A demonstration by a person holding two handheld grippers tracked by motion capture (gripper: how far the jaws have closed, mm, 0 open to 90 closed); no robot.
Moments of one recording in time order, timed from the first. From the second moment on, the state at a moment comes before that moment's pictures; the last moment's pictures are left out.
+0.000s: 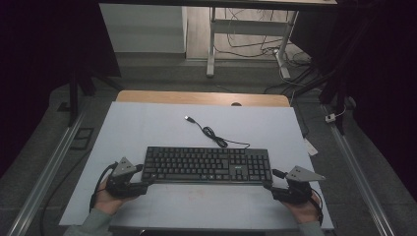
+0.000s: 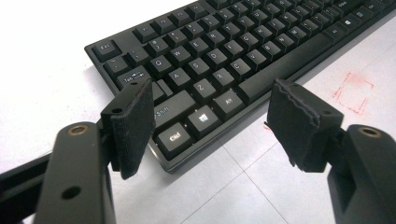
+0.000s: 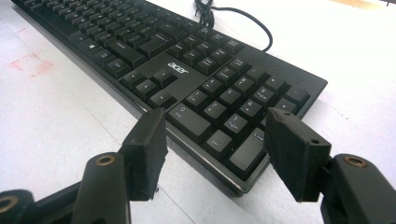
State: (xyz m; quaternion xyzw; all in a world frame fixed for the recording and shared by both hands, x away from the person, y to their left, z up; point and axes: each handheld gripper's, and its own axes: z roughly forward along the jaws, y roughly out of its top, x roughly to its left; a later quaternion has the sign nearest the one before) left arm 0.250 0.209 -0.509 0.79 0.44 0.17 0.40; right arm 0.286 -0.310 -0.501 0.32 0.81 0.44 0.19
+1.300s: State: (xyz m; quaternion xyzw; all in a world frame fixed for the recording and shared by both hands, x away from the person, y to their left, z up) left arm 0.257 0.213 -0.504 0.77 0.46 0.16 0.41; right arm 0.293 -0.283 -0.491 0.31 0.81 0.47 0.17
